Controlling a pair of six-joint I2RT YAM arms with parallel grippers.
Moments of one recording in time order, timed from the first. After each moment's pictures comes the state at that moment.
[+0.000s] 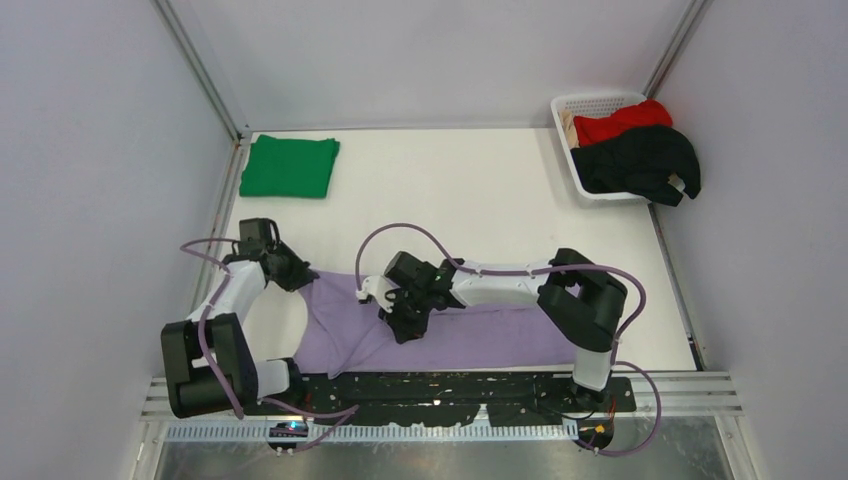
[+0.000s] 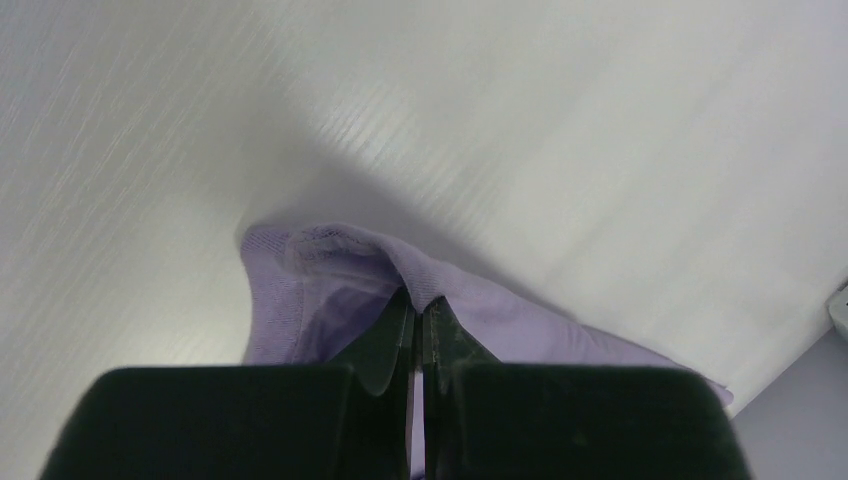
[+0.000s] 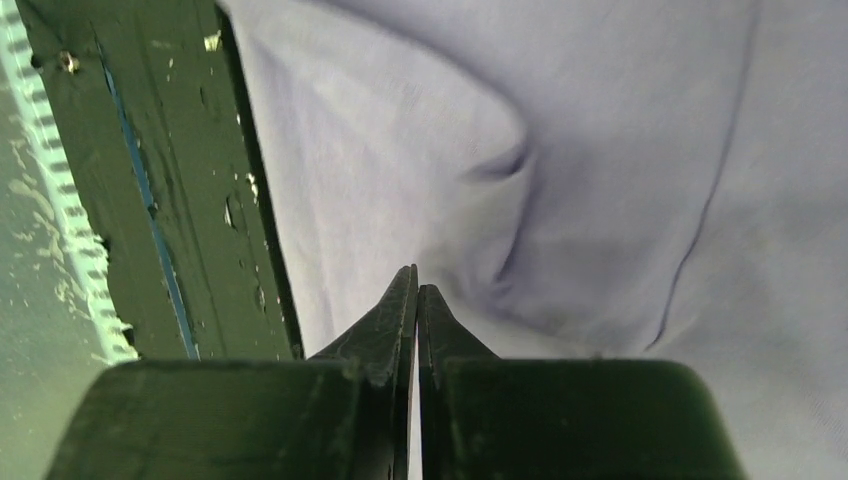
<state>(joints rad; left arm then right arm) 0.17 1.25 0.64 -0.46 0.23 -0.71 1.09 1.86 1.17 -0.35 -0.44 -0.15</state>
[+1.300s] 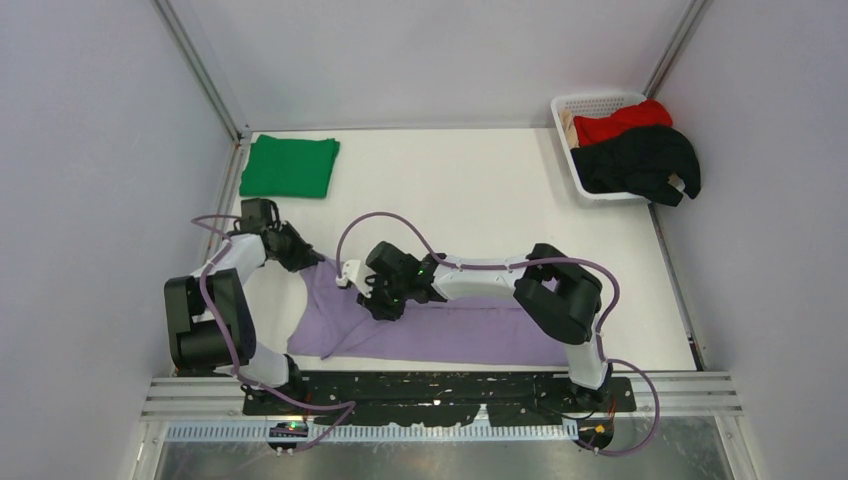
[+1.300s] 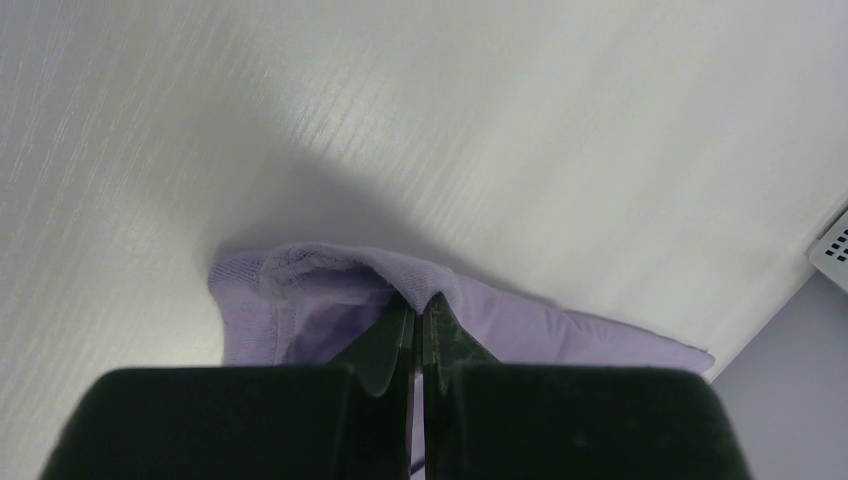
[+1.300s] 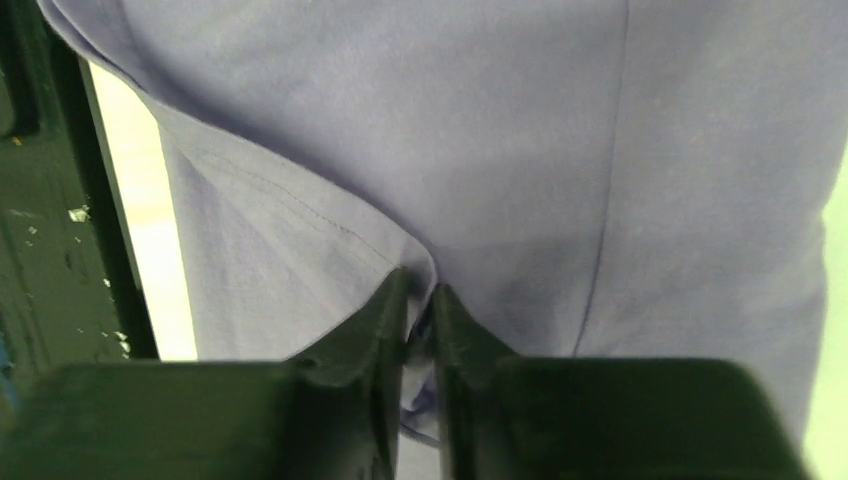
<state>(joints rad) 0.18 1.51 0.82 -0.40 0.36 -0.61 1.09 1.97 1.30 -0.21 -0.28 -0.22</state>
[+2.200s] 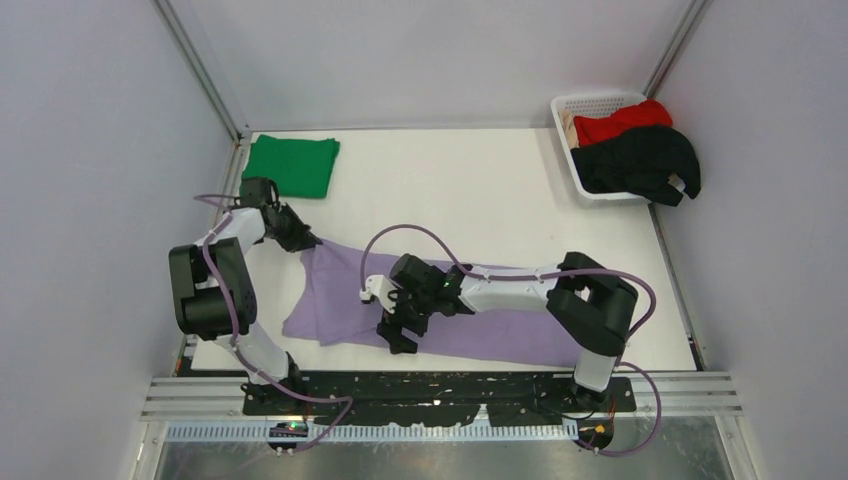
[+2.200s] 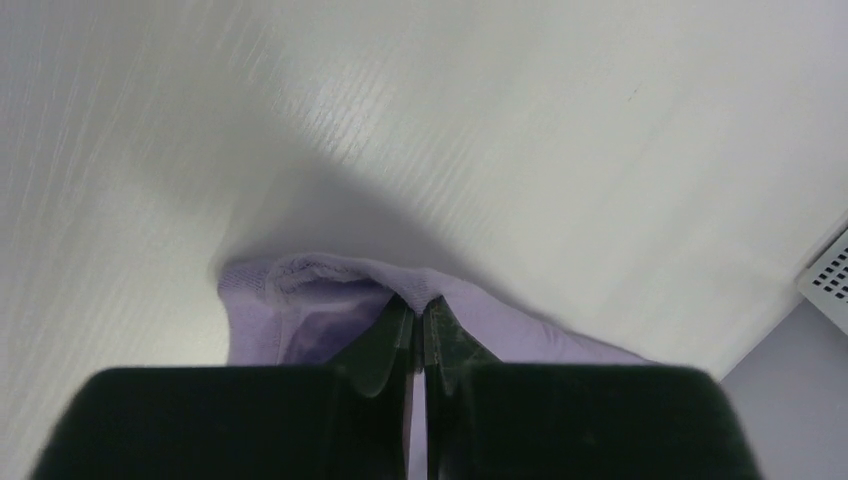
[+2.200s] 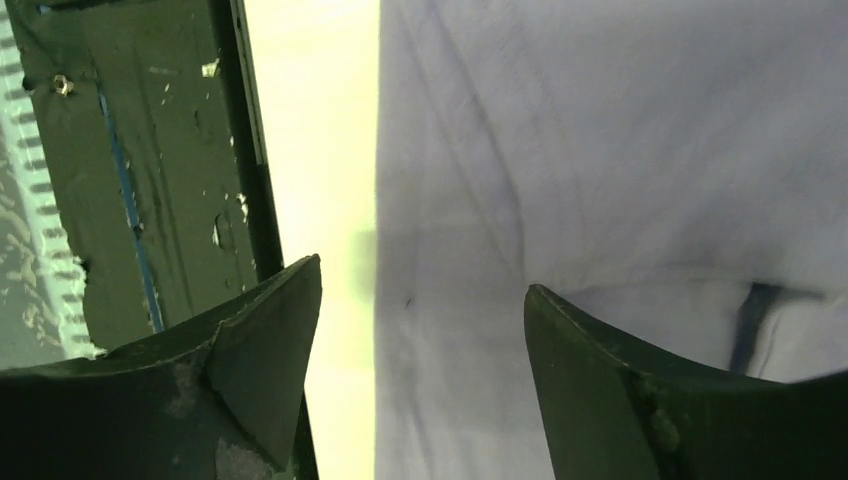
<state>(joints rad) 0.18 1.69 1.02 -0.45 0.35 -0.60 1.10 1.81 1.08 -0.22 -0.40 -0.16</state>
